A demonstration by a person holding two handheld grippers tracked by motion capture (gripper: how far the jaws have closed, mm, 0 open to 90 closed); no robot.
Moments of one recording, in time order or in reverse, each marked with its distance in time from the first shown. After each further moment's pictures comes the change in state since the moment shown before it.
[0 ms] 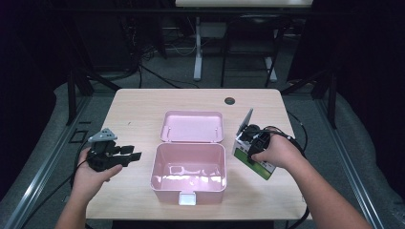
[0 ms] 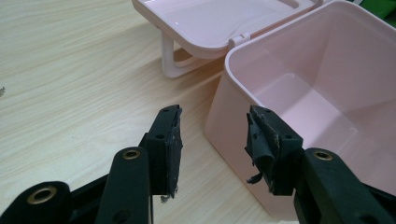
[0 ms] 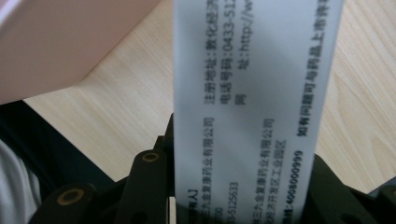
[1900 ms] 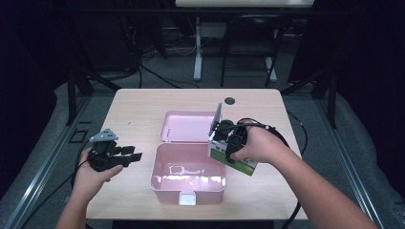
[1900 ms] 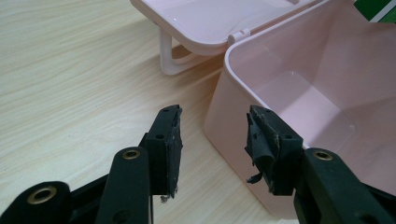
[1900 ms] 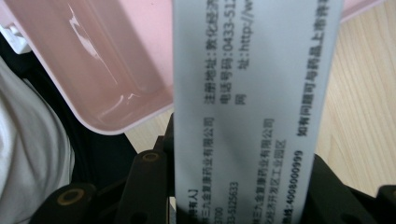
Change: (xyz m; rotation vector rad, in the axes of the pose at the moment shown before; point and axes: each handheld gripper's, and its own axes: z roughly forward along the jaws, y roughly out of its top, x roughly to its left) left arm 0.001 -0.001 0.003 0.006 -0.009 -0.001; right arm 0.071 0.041 -0.056 -0.011 -0.014 -0.265
